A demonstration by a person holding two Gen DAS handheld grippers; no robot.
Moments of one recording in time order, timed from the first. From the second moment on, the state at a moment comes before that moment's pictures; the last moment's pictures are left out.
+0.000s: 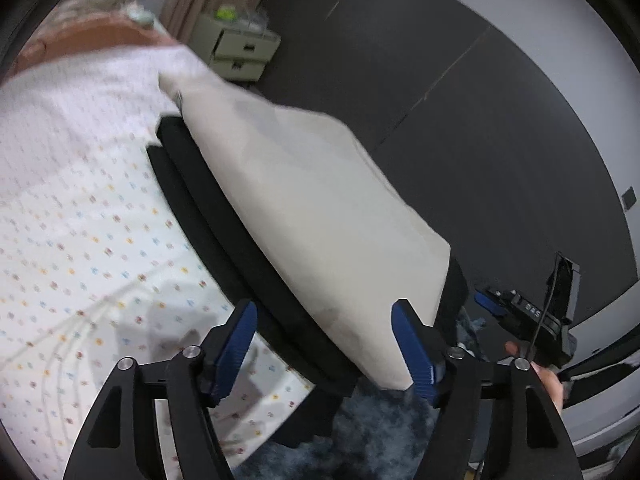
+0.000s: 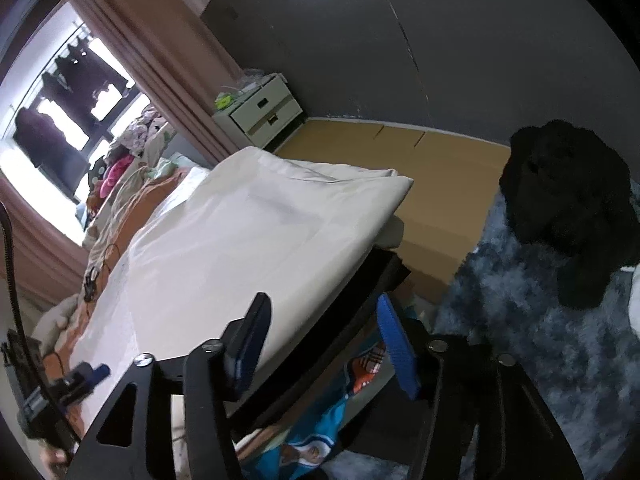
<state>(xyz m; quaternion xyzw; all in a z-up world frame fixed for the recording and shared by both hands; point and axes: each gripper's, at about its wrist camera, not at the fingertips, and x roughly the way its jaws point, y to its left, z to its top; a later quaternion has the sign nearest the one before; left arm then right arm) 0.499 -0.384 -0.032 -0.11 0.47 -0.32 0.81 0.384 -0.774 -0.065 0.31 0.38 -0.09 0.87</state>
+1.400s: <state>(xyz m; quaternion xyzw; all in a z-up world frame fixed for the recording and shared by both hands) 0.258 -0.189 0.089 -0.08 0.29 -0.23 0.93 0.164 -0.609 0.053 0.19 0.28 -0.02 0.94</state>
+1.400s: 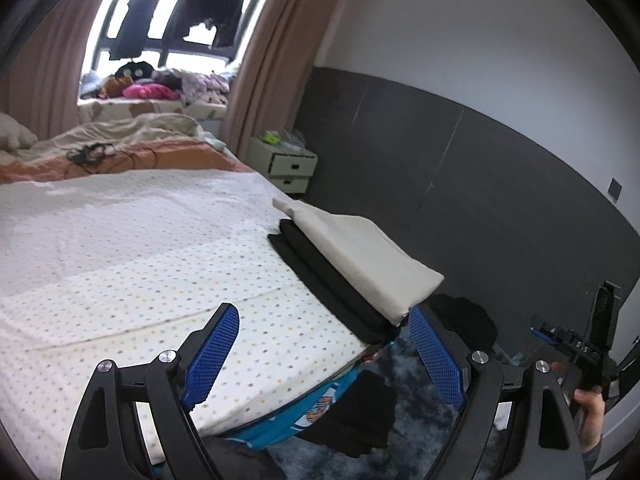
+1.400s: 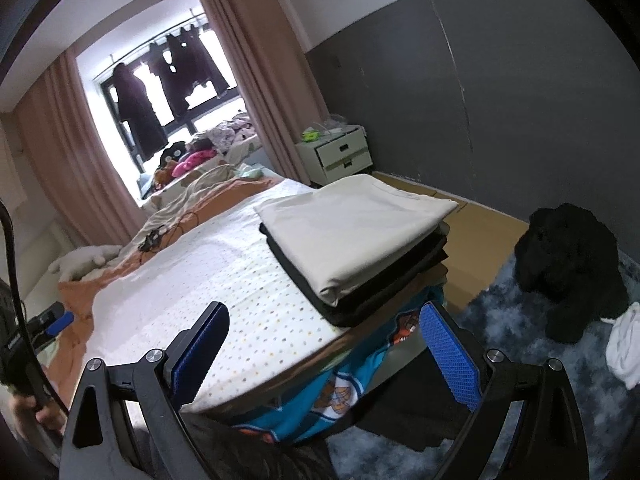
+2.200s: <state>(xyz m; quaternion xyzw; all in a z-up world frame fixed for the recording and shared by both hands) 0.089 -0.146 0.075 -0.07 0.21 -0.18 0.96 0.052 -0.546 0.053 0.13 0.23 0.04 0.96</state>
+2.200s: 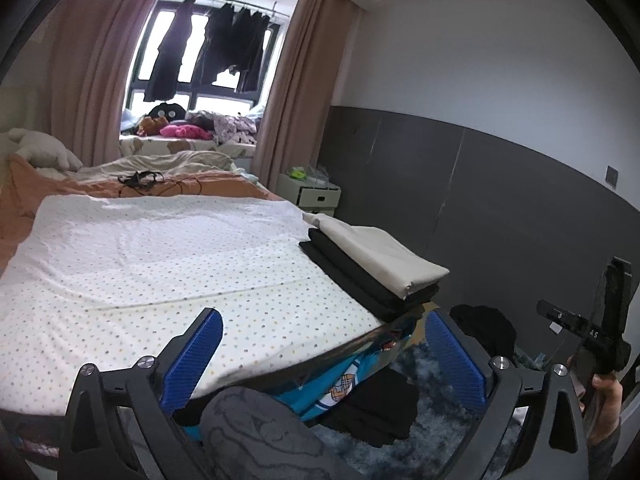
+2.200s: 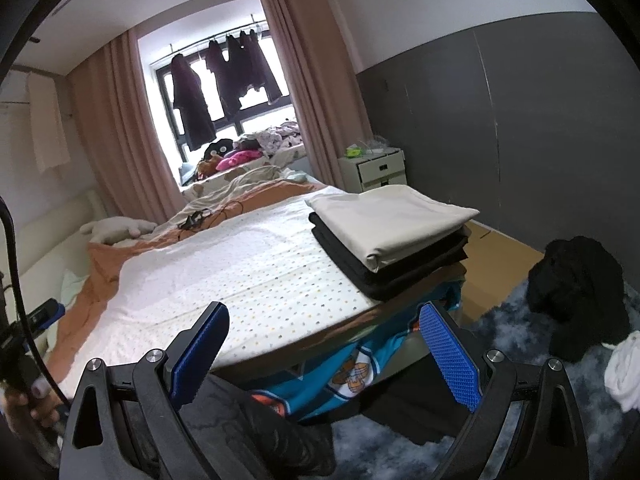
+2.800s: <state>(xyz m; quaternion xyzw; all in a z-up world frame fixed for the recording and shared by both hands) 0.013 -0.125 0.061 -0.04 0.17 -0.12 0.98 0.004 -0.508 0.027 0.10 0.21 0.05 0.97</state>
